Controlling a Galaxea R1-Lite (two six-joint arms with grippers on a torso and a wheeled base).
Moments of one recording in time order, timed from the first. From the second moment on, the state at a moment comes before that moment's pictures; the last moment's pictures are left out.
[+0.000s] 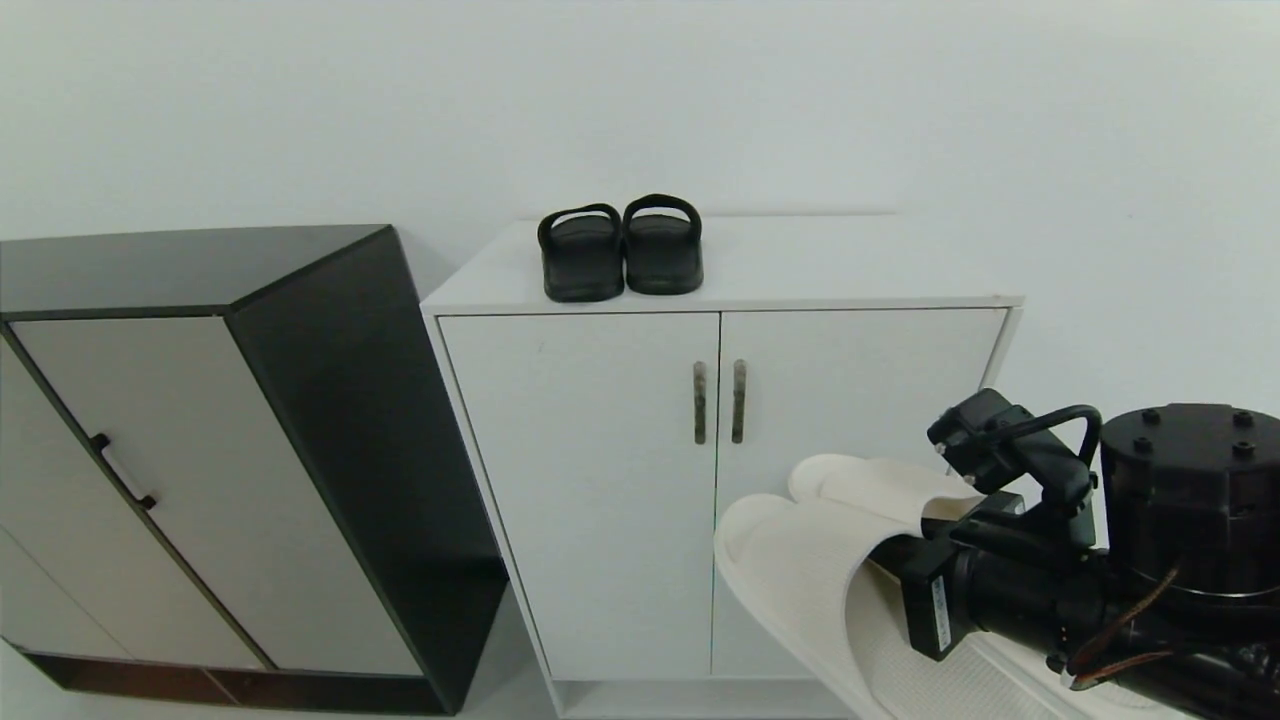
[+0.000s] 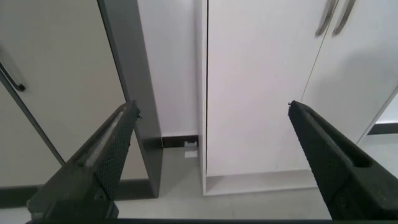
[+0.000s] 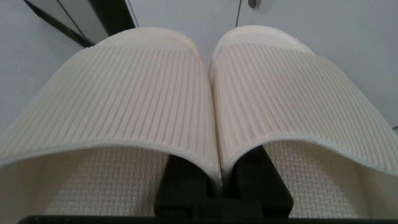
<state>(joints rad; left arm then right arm) 0.00 0.00 0.00 0.00 -0.03 0.01 0.79 1.48 -0.60 -0.53 -0.15 0.07</state>
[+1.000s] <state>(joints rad) -0.03 0.56 -0.38 -0.21 -0.48 -0.16 0.81 1.45 -0.54 -0.55 -0.15 0.03</state>
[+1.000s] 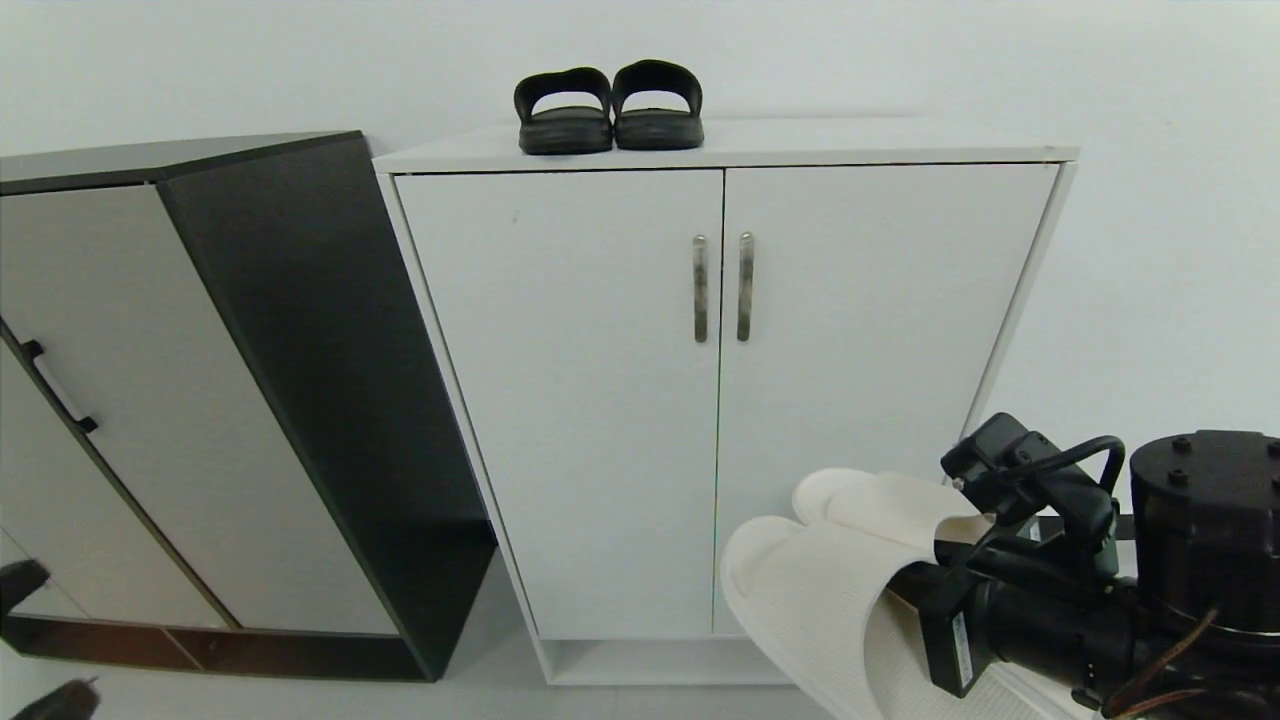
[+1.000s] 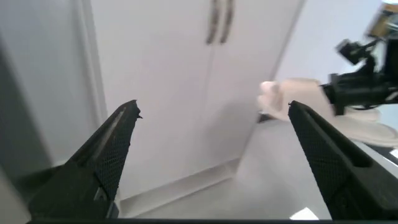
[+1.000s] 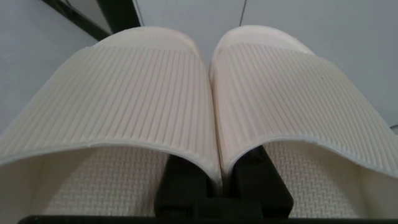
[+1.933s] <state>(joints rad) -0.62 1.46 -0.86 -0.56 -0.43 -0.17 0.82 1.46 -0.53 -0.55 -0.15 0.00</state>
